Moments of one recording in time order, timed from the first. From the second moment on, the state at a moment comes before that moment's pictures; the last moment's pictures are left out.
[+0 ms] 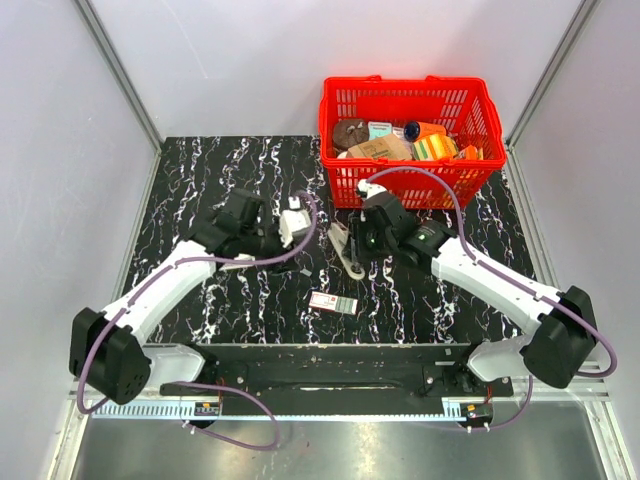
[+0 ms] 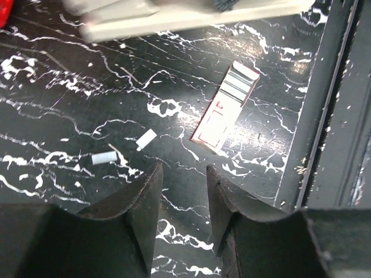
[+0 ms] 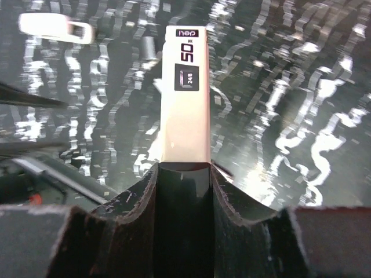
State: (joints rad) left arm -0.52 1.27 0.98 -0.59 0.60 0.53; right arm 0.77 1.37 1.13 -0.48 -0.03 0.55
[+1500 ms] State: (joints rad) left arm -0.14 0.86 0.95 -0.95 0.28 0.47; right arm 0.78 1.46 1.00 -0.51 0.52 0.59
